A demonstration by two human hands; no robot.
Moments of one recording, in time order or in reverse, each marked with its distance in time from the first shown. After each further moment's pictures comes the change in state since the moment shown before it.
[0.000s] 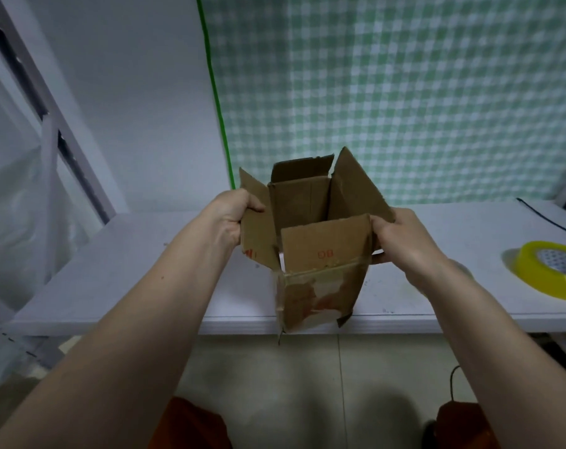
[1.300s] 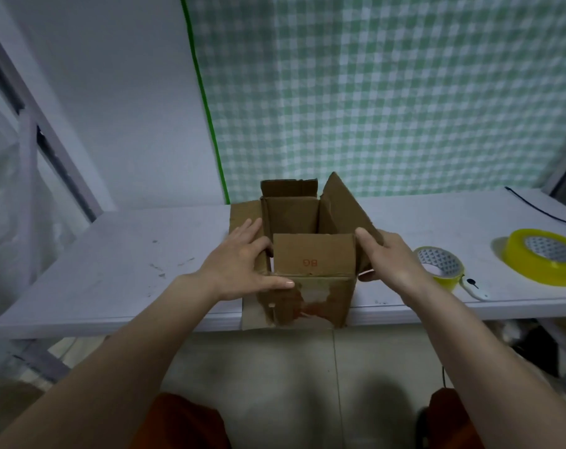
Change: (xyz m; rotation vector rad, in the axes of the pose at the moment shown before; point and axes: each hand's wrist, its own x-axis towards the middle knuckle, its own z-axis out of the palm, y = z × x) left_hand 0.027 -0.087 -0.020 1.414 -0.156 0.653; right_hand 0.000 0.048 0.007 -0.032 -0.021 0.042
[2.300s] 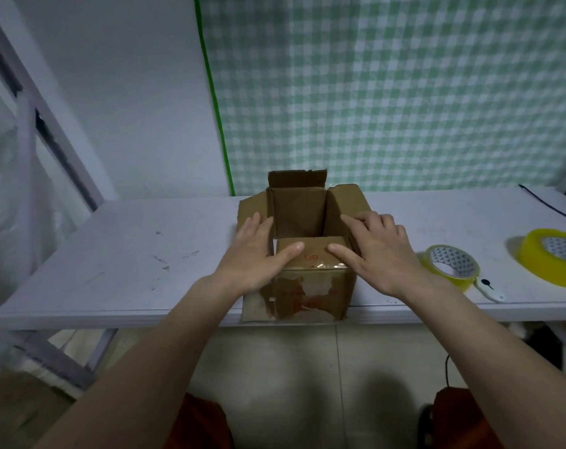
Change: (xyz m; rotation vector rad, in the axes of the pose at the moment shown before) left_hand 0.007 0.011 0.010 -0.240 0.054 -0.209; right_hand 0.028 0.011 0.022 -1.001 0.036 -0.390
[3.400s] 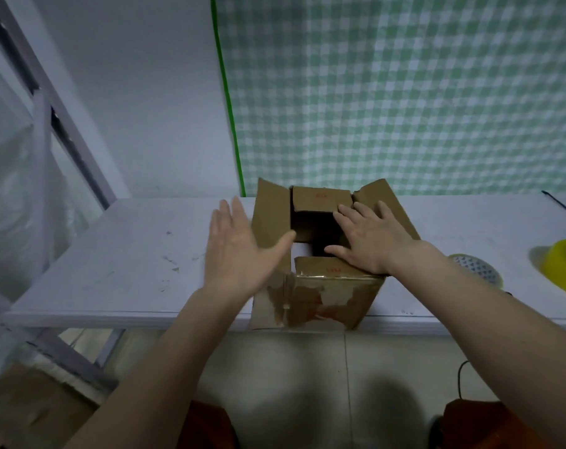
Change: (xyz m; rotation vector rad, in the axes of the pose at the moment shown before) left_hand -0.017 0.000 -0.023 -0.078 0.341 -0.189; right_hand 0.060 -0.014 0.001 -0.344 -0.267 -0.147
